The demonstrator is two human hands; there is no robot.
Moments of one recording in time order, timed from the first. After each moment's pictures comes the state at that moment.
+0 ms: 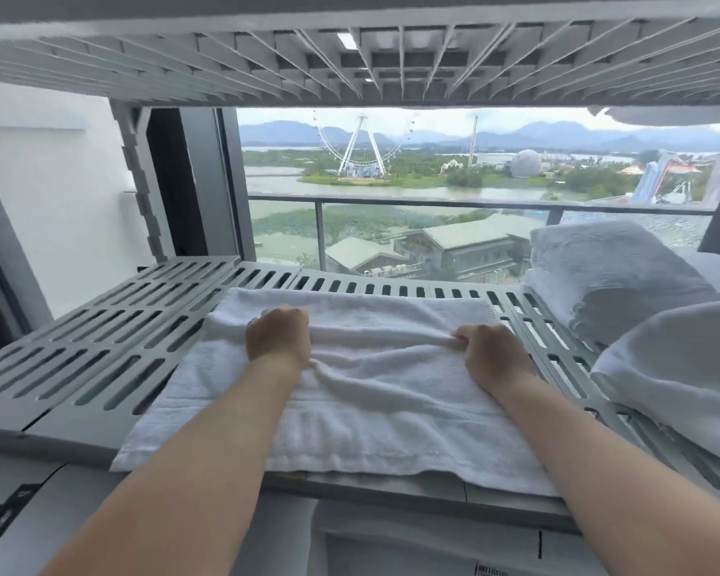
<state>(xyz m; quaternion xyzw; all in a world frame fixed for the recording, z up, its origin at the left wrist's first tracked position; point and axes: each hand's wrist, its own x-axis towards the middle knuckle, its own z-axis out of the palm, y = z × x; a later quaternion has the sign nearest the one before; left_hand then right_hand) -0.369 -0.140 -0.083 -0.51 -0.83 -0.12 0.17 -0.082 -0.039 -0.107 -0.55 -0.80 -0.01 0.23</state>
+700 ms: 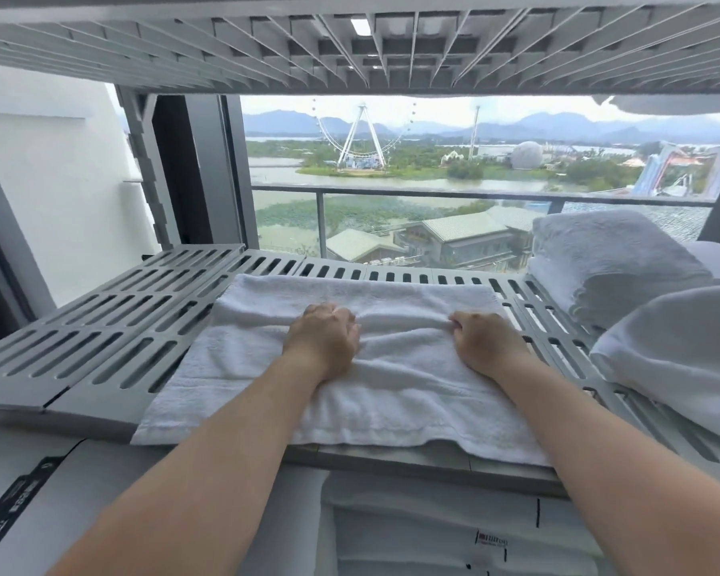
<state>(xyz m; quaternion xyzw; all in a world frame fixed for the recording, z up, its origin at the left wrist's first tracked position) -0.341 -0.144 -0.100 -0.63 -0.76 -0.18 0.03 -0.092 -0.054 -0.099 -0.54 -0.82 0.01 0.19</state>
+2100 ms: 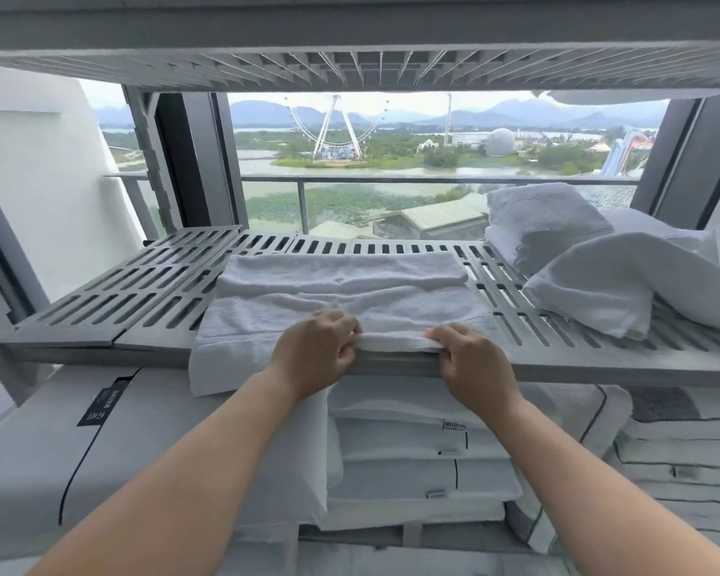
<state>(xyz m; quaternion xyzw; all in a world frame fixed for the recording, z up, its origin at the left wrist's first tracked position) -0.298 -0.312 -0.101 -0.76 -0.60 -0.24 0.12 -0.046 -0.249 -0.135 -0.44 -0.83 -0.02 0.34</state>
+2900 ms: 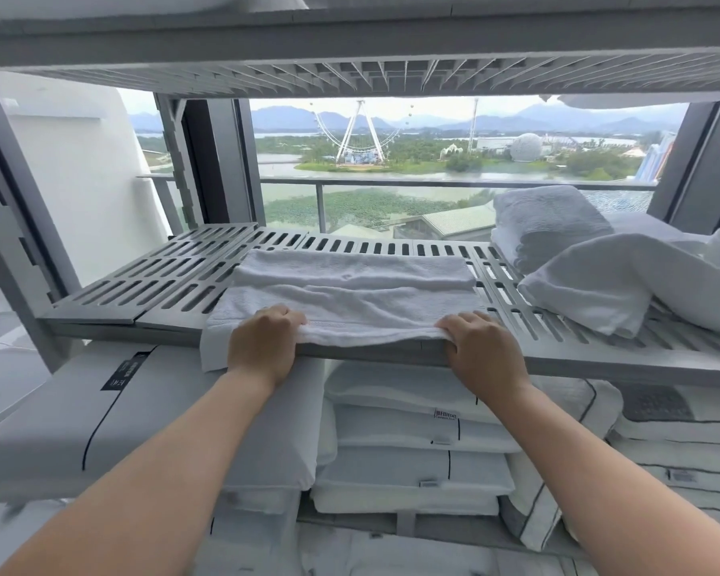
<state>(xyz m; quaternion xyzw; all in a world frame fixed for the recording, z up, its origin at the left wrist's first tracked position) -0.318 -0.353 -0.108 -0.61 -0.74 -0.20 0.20 -0.017 -0.257 -0.121 -0.45 -0.83 -0.11 0.32</state>
